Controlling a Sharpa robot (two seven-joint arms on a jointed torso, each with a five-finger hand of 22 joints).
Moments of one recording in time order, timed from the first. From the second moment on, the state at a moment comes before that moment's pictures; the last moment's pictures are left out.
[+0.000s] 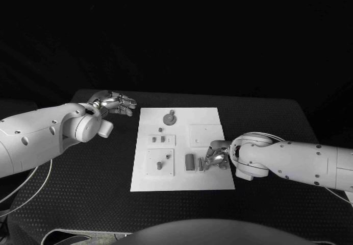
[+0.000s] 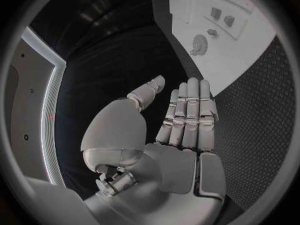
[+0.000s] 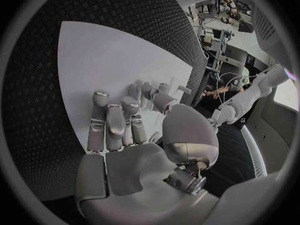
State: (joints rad) left arm 1.26 -0.76 -0.14 1.21 -0.29 -0.24 0.05; left_hand 1.09 -0.11 0.56 -0.24 0.10 0.85 0.19 0.30 0.47 1.11 0.13 0.16 0.26 1.01 0.05 0.62 0.53 0.01 1.00 -0.05 0.07 1.11; right arm 1.12 -0.81 -0.22 1.56 -1.07 -0.05 -0.46; right_hand 0.92 -0.04 0.63 -0.25 0.29 1.08 0.08 0.23 0.72 1.14 -0.03 1.11 1.16 1.22 -0.12 1.54 1.03 0.25 1.08 -0.01 0.93 1.31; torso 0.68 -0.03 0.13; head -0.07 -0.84
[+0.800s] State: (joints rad) left arm 1.26 -0.74 -0.15 1.18 -0.29 -0.24 0.06; left_hand 1.09 -0.11 0.56 -0.24 0.10 0.85 0.19 0.31 0.47 1.13 0.12 0.18 0.27 1.01 0.05 0.62 0.54 0.01 1.00 -0.05 0.07 1.11; right arm 1.14 -0.83 -0.20 1.48 -0.99 -0.08 -0.38; right_hand 0.91 -0.17 0.64 -0.19 0.29 1.02 0.10 0.21 0.71 1.11 0.00 1.10 1.16 1.13 -0.10 1.51 0.92 0.24 1.04 0.01 0.90 1.31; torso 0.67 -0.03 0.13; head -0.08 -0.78
